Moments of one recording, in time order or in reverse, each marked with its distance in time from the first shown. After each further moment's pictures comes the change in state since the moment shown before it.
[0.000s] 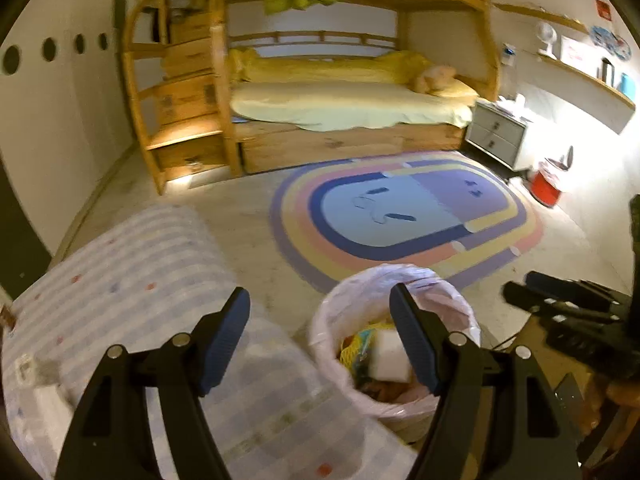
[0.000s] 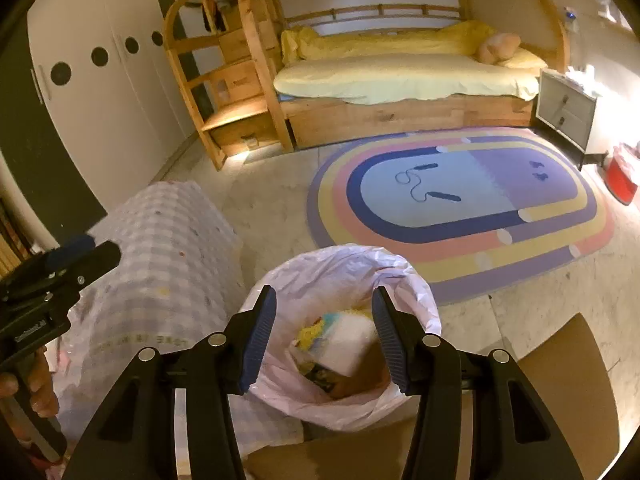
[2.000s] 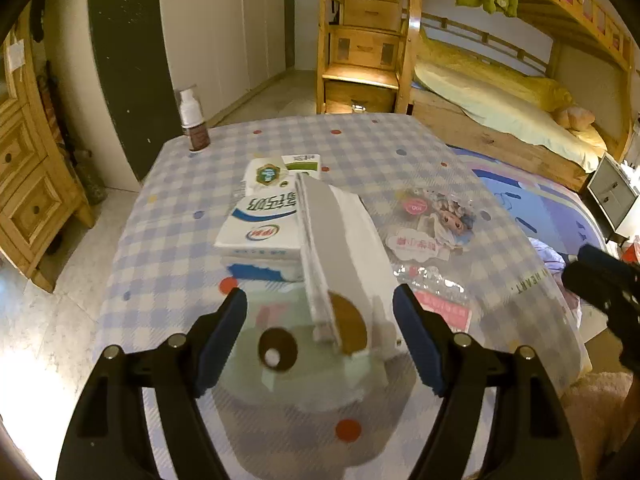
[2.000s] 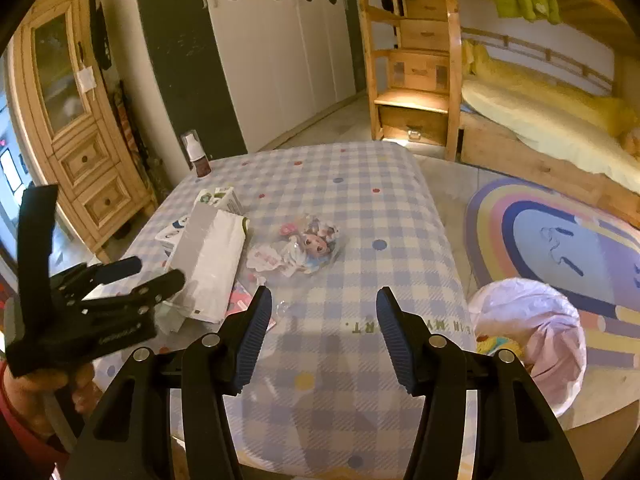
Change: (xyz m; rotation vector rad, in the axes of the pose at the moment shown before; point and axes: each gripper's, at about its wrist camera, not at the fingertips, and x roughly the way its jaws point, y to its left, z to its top) left arm -0.100 0.190 -0.128 -0.361 0.131 0.343; right arm -0.005 0.234 -0.051 -0.411 0.066 0.333
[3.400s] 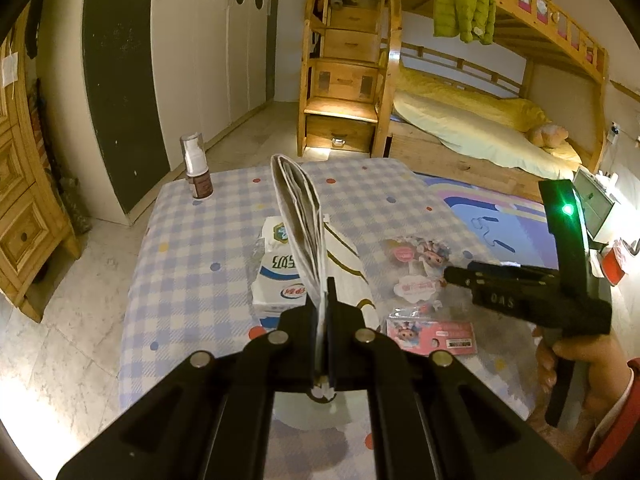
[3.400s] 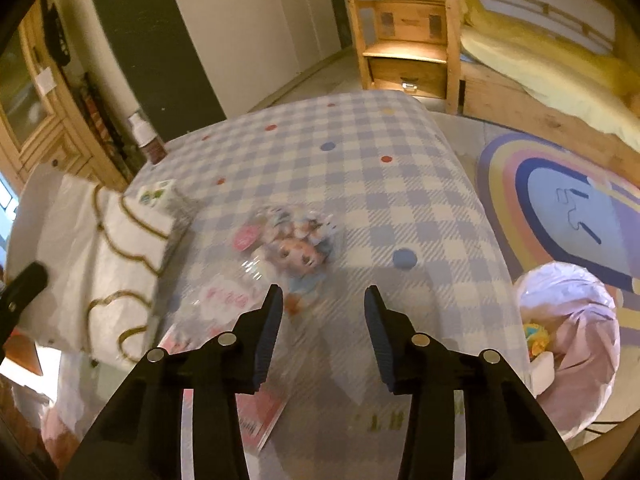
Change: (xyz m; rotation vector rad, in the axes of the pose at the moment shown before) left arm -0.038 0.032 0.014 0.022 -0.122 -0.086; right arm 0.110 -0.010 0.033 0.086 0.149 -0.011
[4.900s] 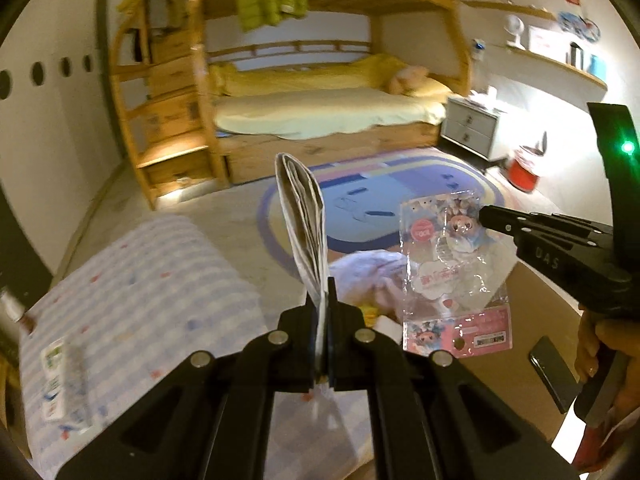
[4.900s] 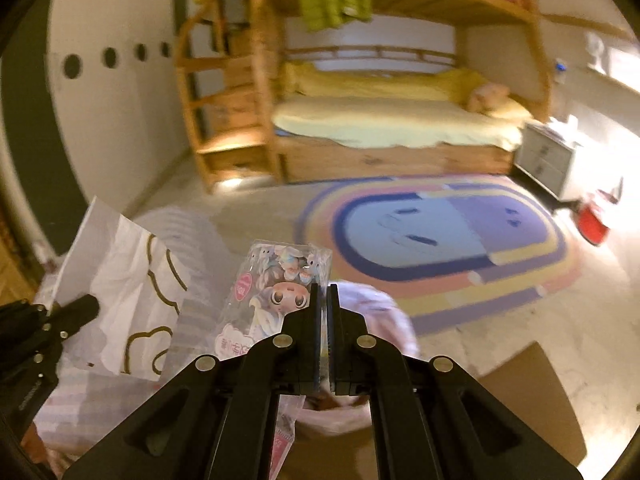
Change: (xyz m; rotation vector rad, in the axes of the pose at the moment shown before) left arm 0.022 -0.276 0.016 0.427 -0.016 -0.352; right arm -0.201 -0.180 -0.066 0.275 -0.290 -0.446
